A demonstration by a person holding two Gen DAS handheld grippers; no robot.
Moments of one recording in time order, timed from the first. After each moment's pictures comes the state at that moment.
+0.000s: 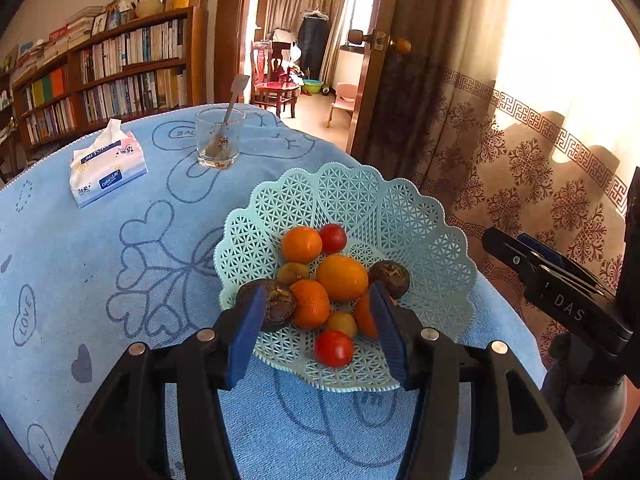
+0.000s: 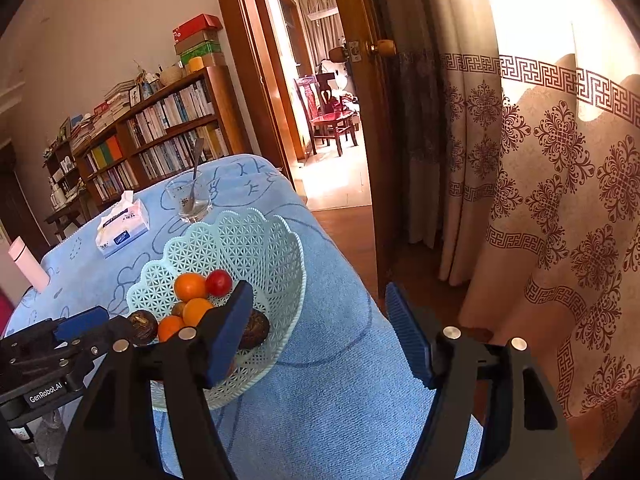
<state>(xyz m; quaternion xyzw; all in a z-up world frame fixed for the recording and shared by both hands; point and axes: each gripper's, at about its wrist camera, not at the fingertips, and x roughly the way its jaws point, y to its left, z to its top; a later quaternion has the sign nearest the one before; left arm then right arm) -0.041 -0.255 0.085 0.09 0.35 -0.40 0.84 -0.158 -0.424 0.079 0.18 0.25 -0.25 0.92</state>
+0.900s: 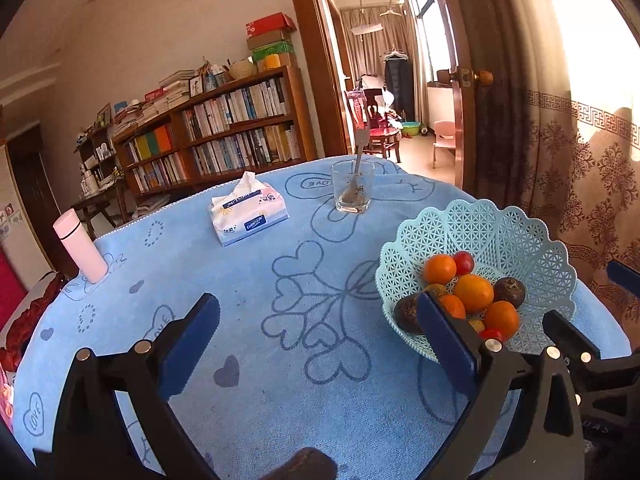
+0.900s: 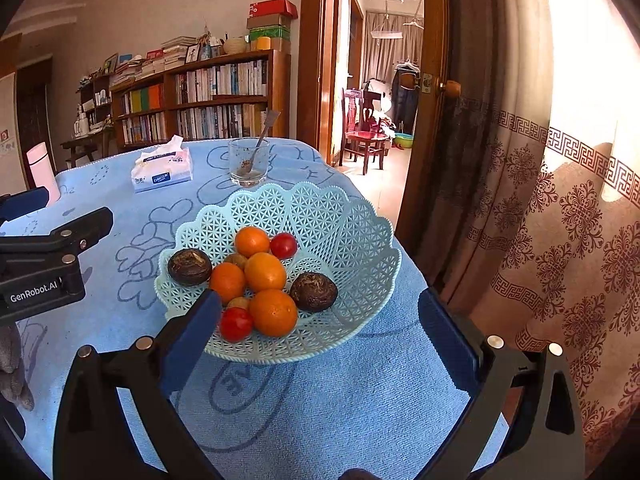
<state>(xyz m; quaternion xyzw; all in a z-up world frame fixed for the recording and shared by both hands) -0.058 -0.194 0.103 0.15 0.23 -0.21 0.94 -0.145 -0.333 0.072 0.04 0.26 -0.21 0.94</state>
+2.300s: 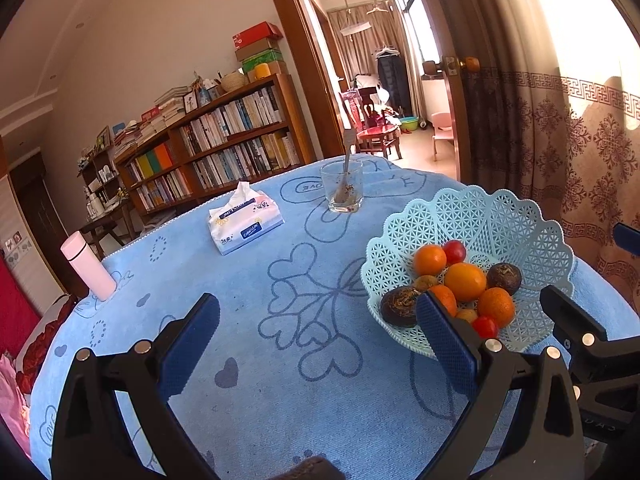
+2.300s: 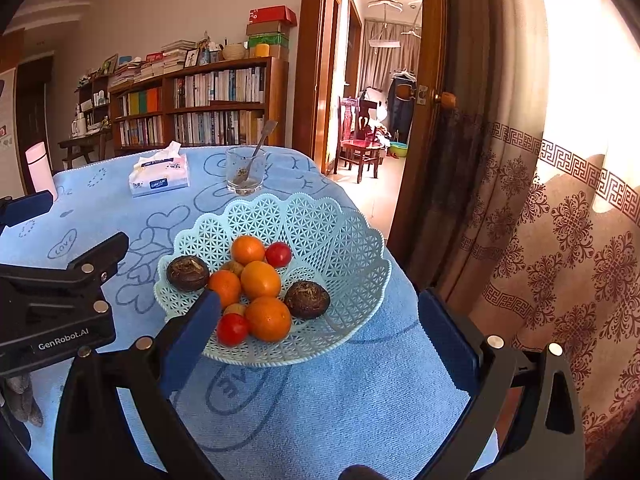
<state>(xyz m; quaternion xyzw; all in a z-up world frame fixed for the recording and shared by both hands) -0.077 -0.215 0.096 0.20 0.21 -0.21 0.93 -0.151 -0.331 0.077 0.03 0.25 -0.22 0.94</state>
